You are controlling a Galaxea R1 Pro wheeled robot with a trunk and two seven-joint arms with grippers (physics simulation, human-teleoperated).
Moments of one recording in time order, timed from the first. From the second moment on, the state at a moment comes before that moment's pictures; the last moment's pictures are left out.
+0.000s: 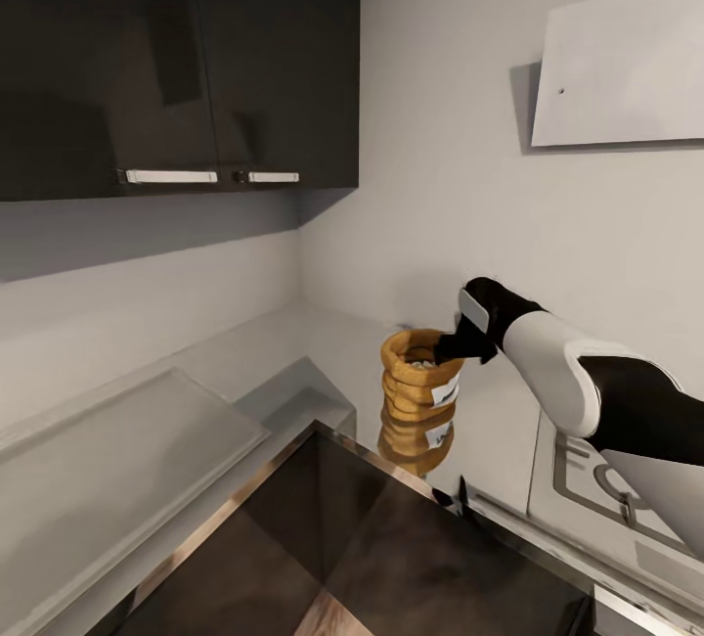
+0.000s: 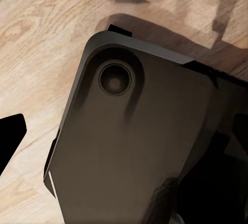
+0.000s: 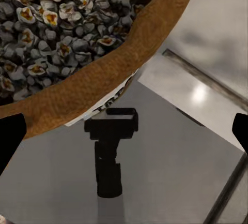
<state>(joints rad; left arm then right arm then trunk) -0.01 0.00 -0.01 -0.04 0.39 -0.08 0.00 -1.47 0.03 -0.05 -0.06 0.03 1.04 -0.10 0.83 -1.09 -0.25</state>
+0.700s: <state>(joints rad) -0.01 0.00 -0.01 -0.04 0.39 -0.08 0.00 -1.47 0.03 -0.05 -0.03 0.02 0.84 -0.10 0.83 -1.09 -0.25</state>
